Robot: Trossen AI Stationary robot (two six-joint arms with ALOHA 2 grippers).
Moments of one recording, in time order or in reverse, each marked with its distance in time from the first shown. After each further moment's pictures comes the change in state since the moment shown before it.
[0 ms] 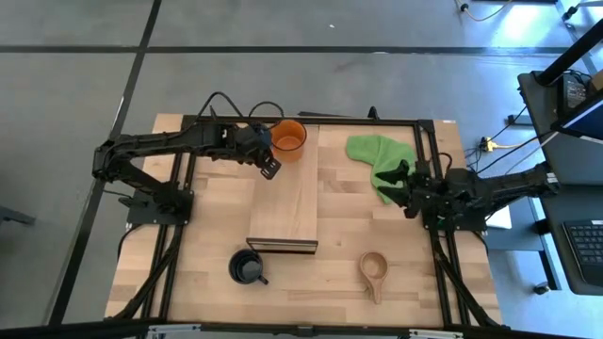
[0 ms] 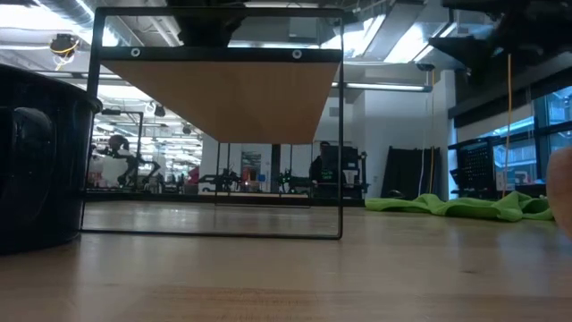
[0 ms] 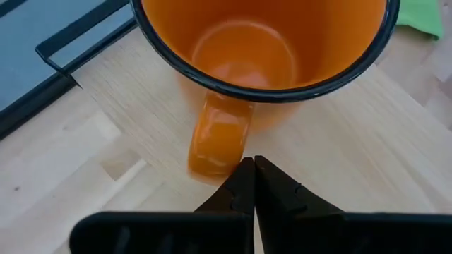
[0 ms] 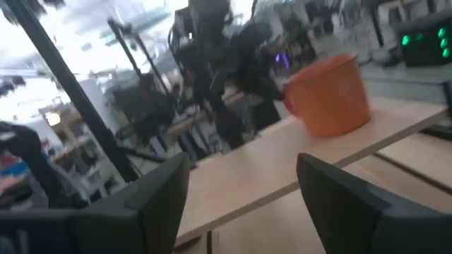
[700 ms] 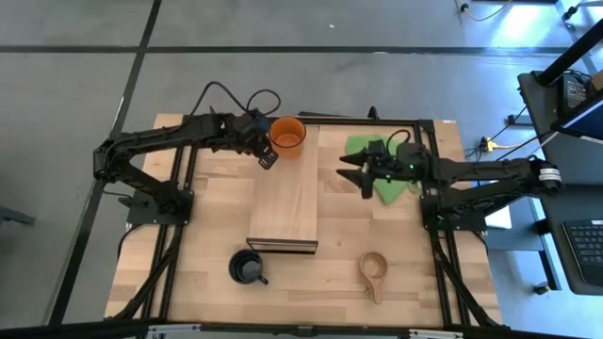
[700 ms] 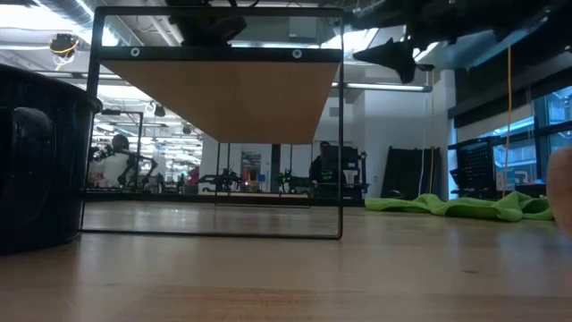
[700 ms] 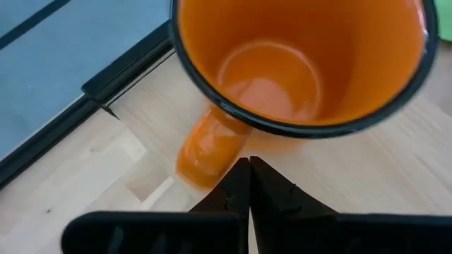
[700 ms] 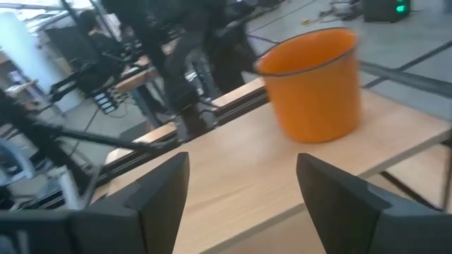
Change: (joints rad) left arm 0.091 0.000 0.000 0.026 0.015 0.145; right arm -0.284 0.621 0.393 -0.032 -0.228 -0.028
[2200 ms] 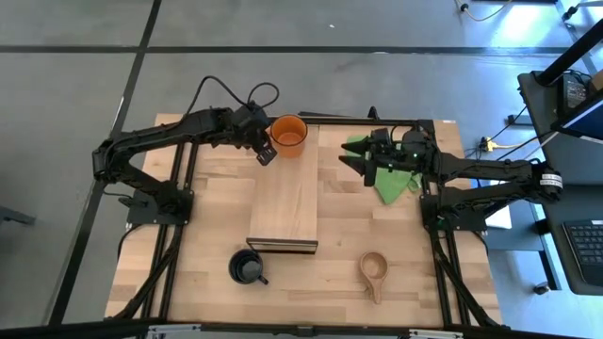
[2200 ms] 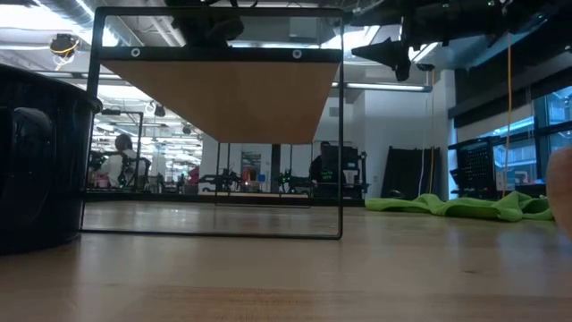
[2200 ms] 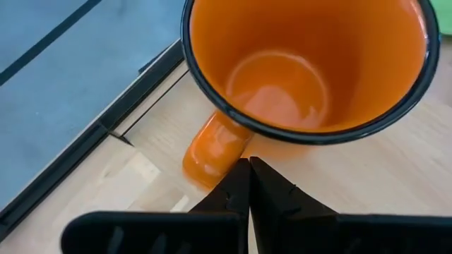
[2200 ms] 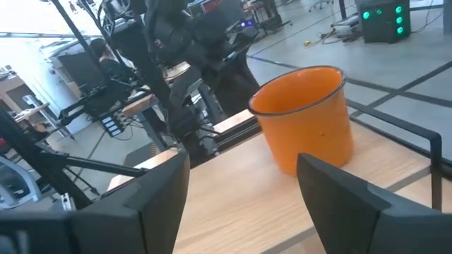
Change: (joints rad) left arm 0.061 -0.003 0.000 0.040 0.039 0.144; right arm -0.121 -0.010 0.001 0.076 -0.110 0.003
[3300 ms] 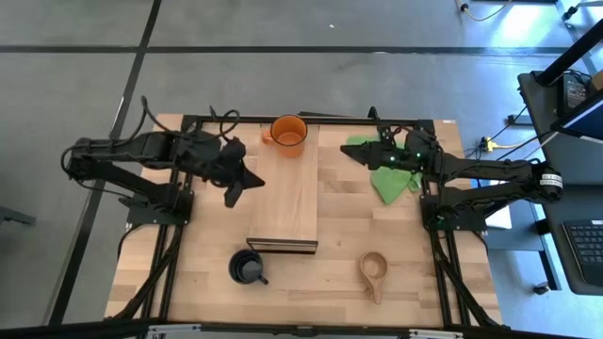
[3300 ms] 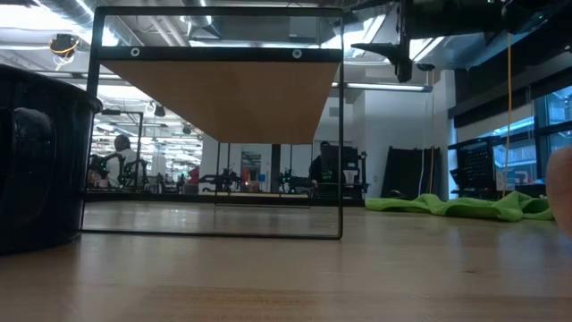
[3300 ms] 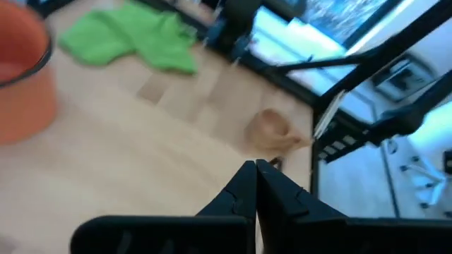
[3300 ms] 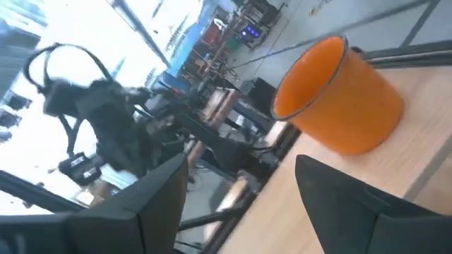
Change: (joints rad) left arm -0.441 -0.293 0.001 0.111 0.194 -0.332; right arm 0.000 0.000 -0.001 0.085 0.018 0.572
